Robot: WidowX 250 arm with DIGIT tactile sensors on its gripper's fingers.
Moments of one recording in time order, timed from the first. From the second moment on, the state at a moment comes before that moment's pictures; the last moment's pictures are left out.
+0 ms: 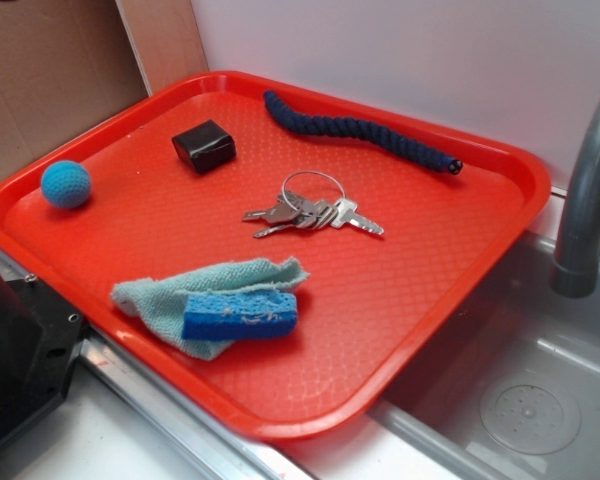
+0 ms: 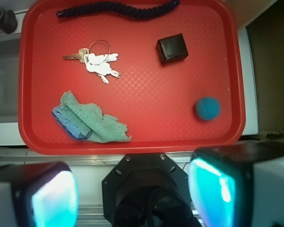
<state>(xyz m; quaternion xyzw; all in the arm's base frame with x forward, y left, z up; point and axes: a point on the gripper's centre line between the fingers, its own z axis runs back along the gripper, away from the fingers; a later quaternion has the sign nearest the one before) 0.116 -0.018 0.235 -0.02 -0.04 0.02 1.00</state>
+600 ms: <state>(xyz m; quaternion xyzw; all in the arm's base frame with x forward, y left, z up) 0.167 0.002 0.181 0.01 -0.03 -0.04 1.00</state>
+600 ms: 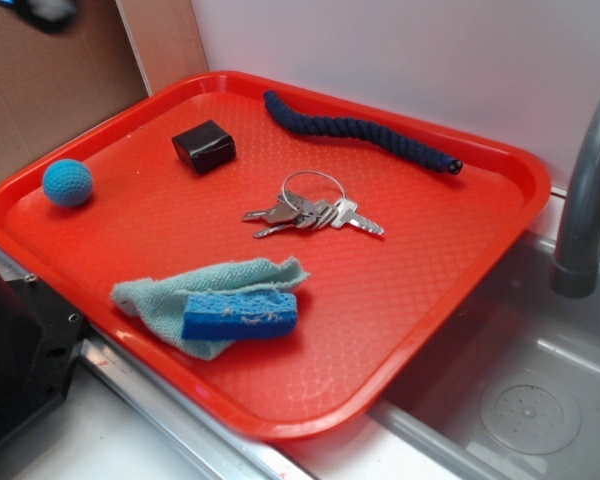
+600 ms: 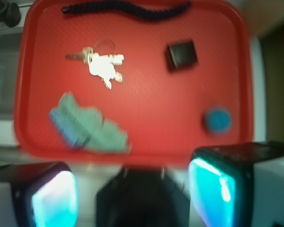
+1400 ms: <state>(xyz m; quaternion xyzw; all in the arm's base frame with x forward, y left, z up) 0.306 0.004 0.083 -0.02 -0.10 -0.29 0.95</state>
